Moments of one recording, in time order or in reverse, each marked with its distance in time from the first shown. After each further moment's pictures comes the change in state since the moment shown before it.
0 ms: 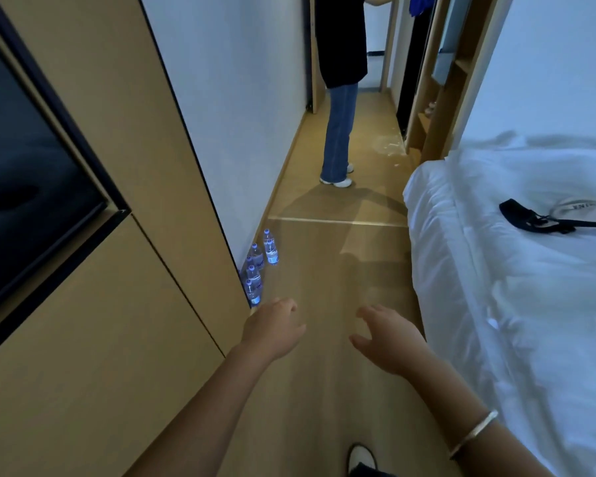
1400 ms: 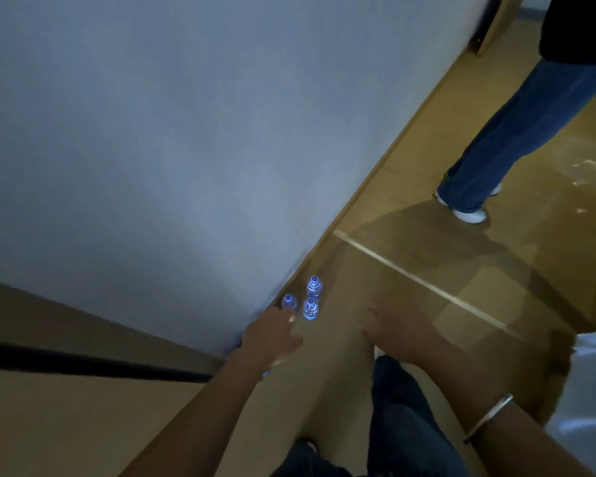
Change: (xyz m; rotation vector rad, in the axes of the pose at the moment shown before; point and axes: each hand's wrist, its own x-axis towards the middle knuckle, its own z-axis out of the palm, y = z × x) left_hand 0.671 -0.154 -0.090 -0.214 -0.194 -0.536; right_hand 0.802 0.002 -0.072 -0.079 -0.572 -0.216
